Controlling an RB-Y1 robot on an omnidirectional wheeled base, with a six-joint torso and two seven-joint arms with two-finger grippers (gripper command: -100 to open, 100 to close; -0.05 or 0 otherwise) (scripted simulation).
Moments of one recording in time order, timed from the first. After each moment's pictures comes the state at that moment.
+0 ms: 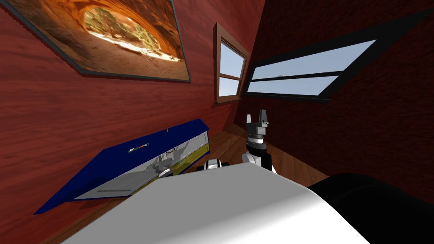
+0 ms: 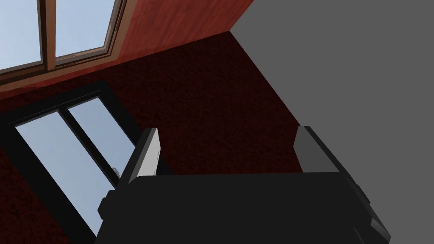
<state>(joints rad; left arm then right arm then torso) 0.05 0.20 0.08 -0.57 0.53 -1.25 0.57 0.52 -0.05 0.06 -2.39 -0.12 -0.55 0.13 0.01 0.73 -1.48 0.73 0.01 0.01</state>
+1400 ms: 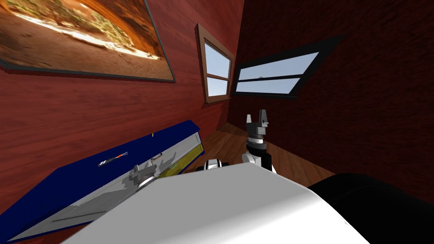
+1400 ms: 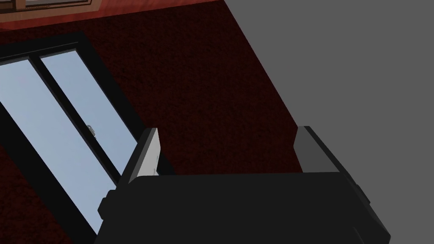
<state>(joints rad) 0.02 0.33 0.19 -0.41 0.59 -1.28 0.68 0.52 -0.05 0.06 -2.39 -0.12 -0.55 0.13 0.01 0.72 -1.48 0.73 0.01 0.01</state>
